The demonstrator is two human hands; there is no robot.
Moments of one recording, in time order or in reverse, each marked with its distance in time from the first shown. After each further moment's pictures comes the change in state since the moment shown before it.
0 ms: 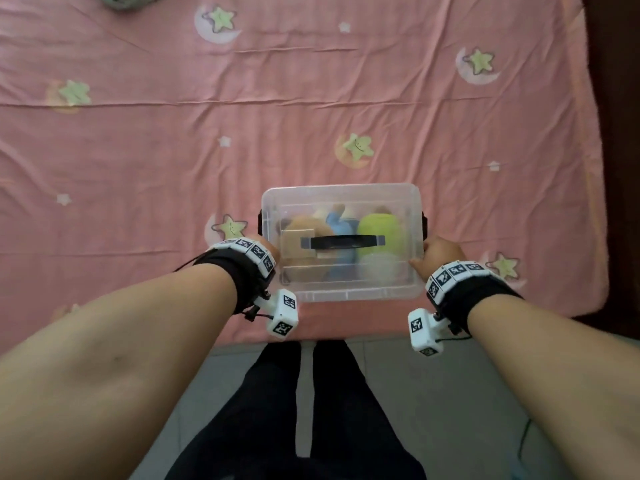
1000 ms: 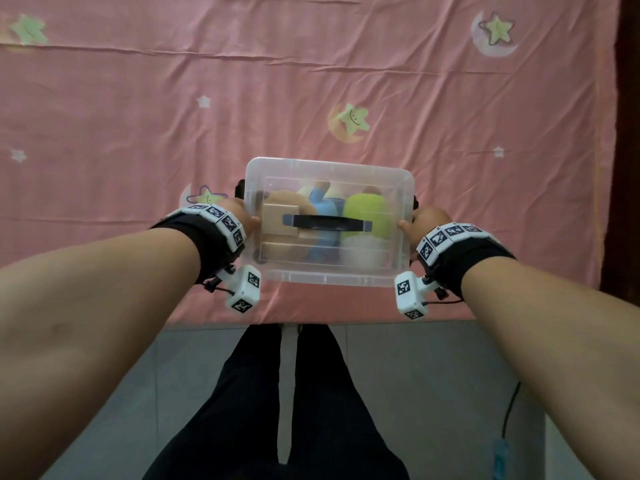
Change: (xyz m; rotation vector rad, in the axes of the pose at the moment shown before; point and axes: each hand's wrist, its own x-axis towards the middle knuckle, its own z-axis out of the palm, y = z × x) left_hand 0.006 0.006 -0.025 -0.120 0.066 0.004; right_hand 0.062 -0.007 -0.010 -0.042 -0.084 -0.073
